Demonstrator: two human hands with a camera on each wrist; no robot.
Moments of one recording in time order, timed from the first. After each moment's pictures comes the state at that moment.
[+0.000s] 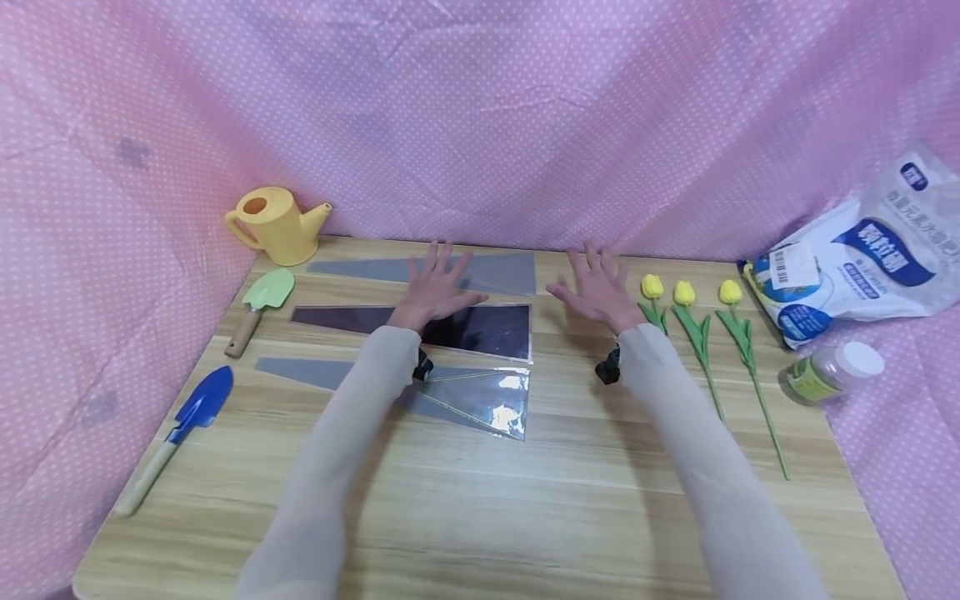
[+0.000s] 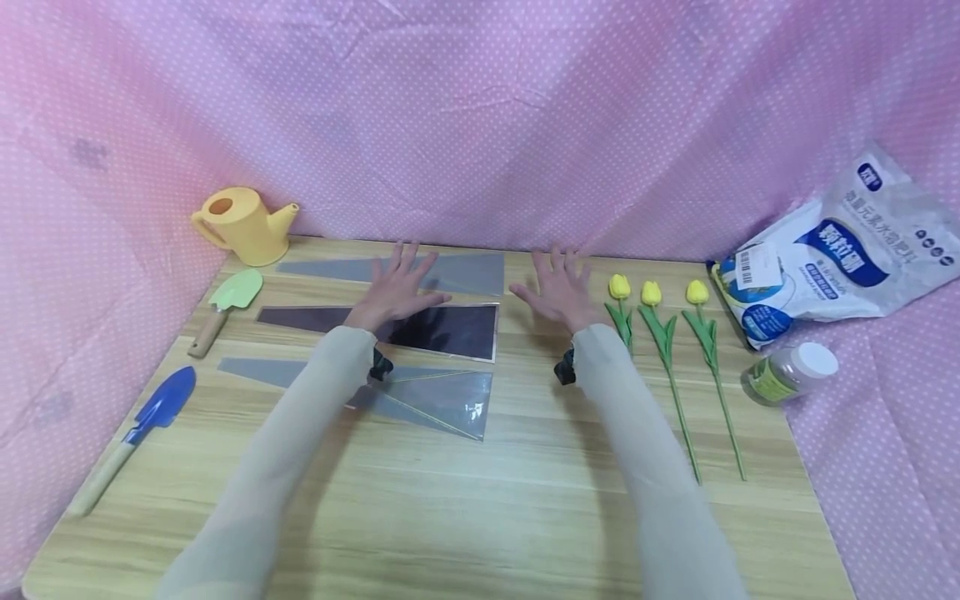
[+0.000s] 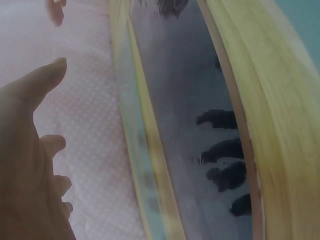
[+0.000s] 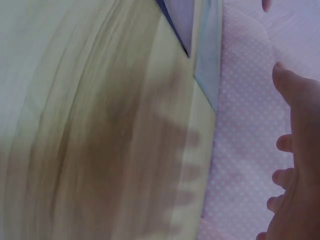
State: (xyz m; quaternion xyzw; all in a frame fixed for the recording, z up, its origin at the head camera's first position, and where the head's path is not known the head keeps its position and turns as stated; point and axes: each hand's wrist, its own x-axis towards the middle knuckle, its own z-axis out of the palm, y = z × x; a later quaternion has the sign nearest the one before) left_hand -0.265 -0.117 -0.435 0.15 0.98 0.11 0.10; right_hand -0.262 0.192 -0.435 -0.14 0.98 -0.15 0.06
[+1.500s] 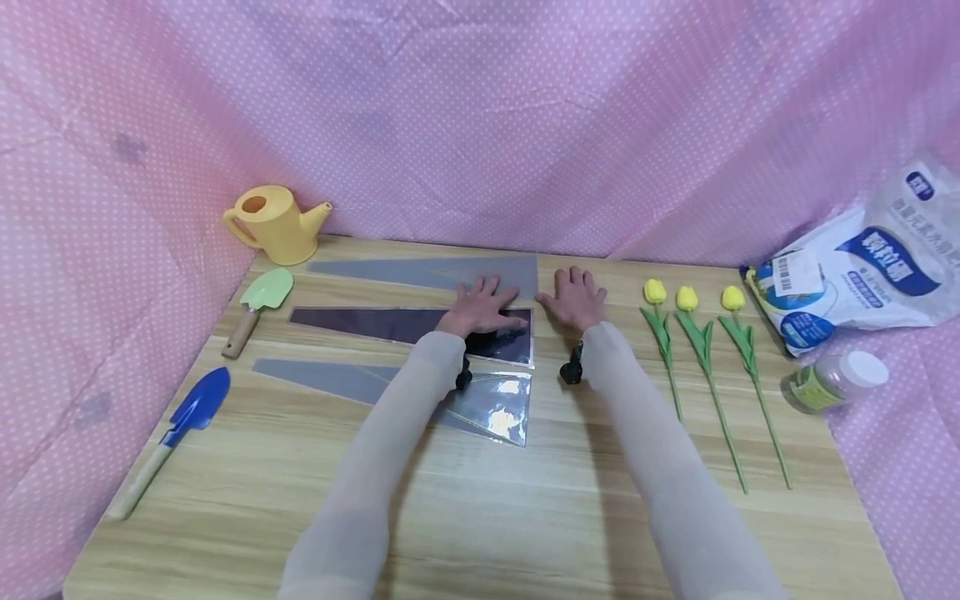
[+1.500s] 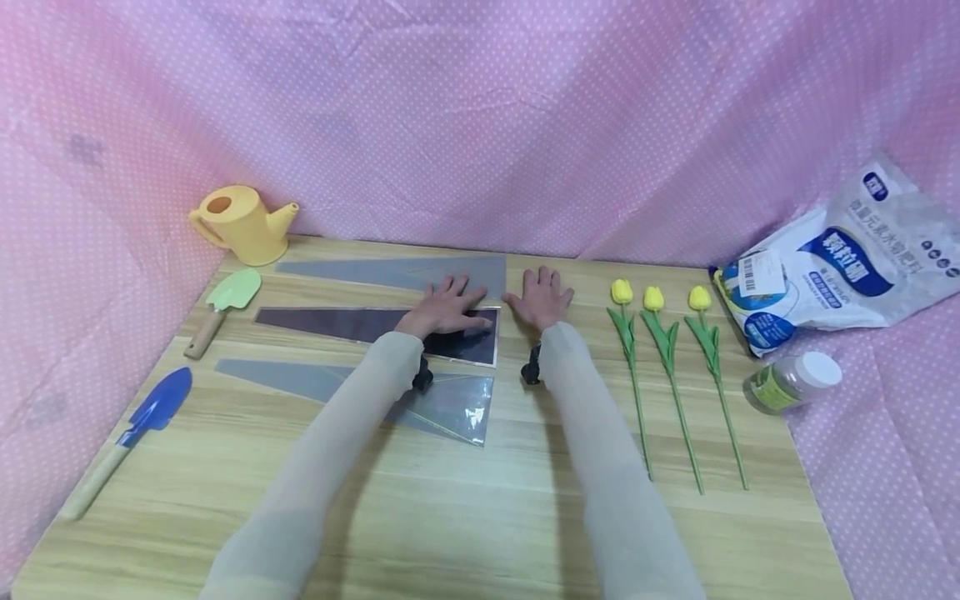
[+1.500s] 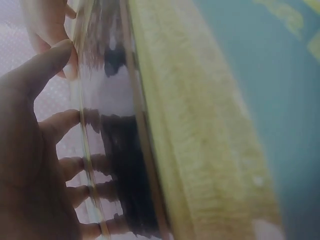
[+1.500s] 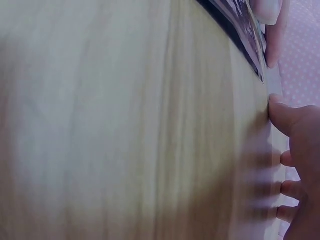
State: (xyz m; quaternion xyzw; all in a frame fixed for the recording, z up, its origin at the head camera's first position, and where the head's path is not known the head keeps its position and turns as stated) left_hand -0.271 -0.056 -0.471 0.21 0.95 0.10 0.19; right_hand -0.283 0.156 -0.481 -0.03 0.98 -0.17 0.10
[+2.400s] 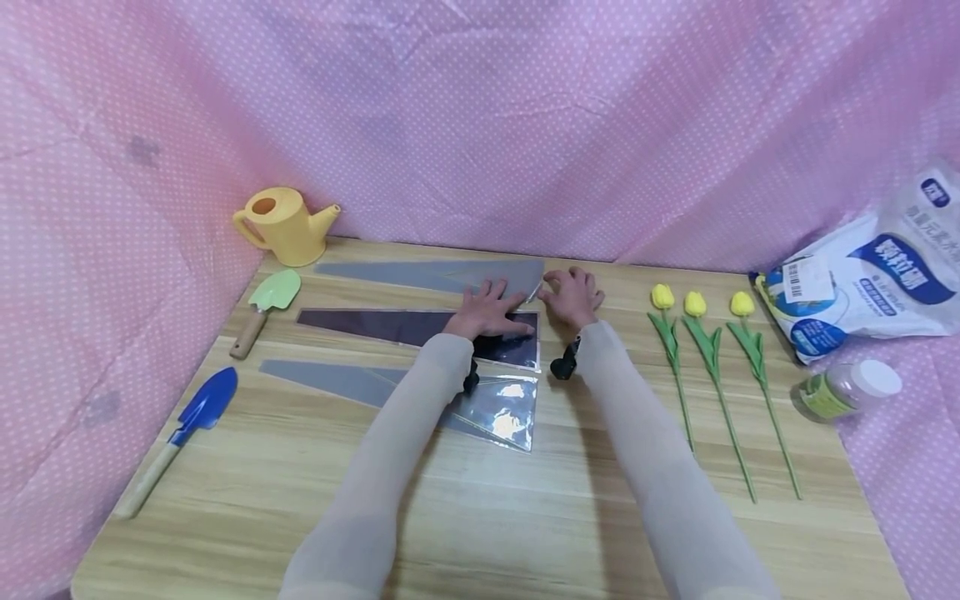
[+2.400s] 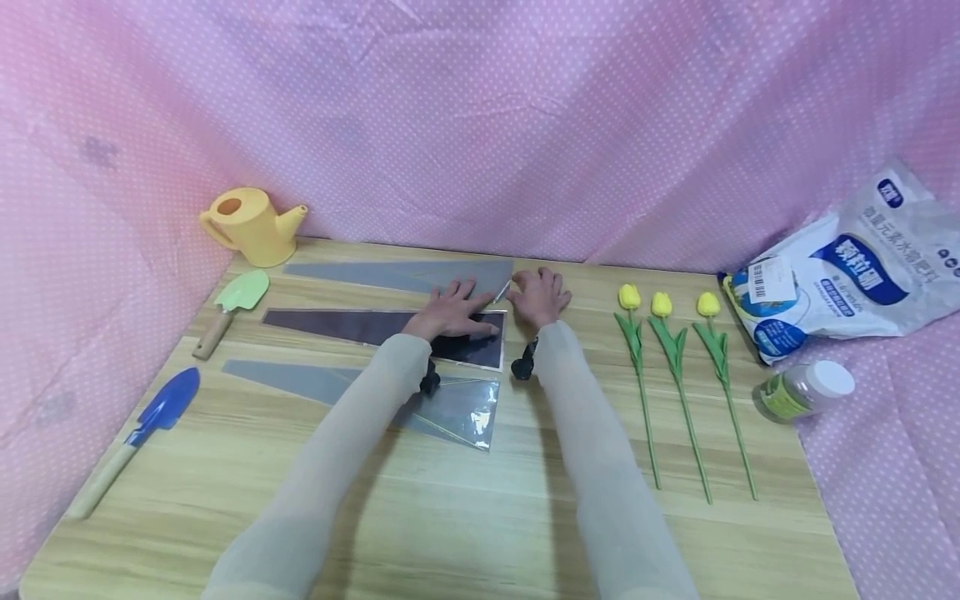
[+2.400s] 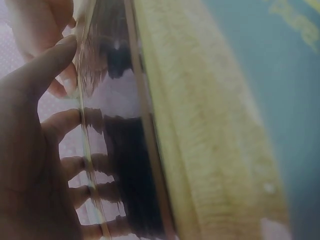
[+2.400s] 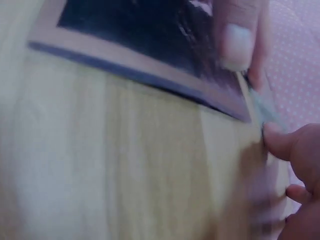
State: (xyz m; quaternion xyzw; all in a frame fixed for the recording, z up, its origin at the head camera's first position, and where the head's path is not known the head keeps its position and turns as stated) left_hand -0.271 -0.055 -0.473 0.20 0.95 0.10 0.20; right_hand -0.294 0.140 -0.487 0.01 0.95 -0.29 0.07
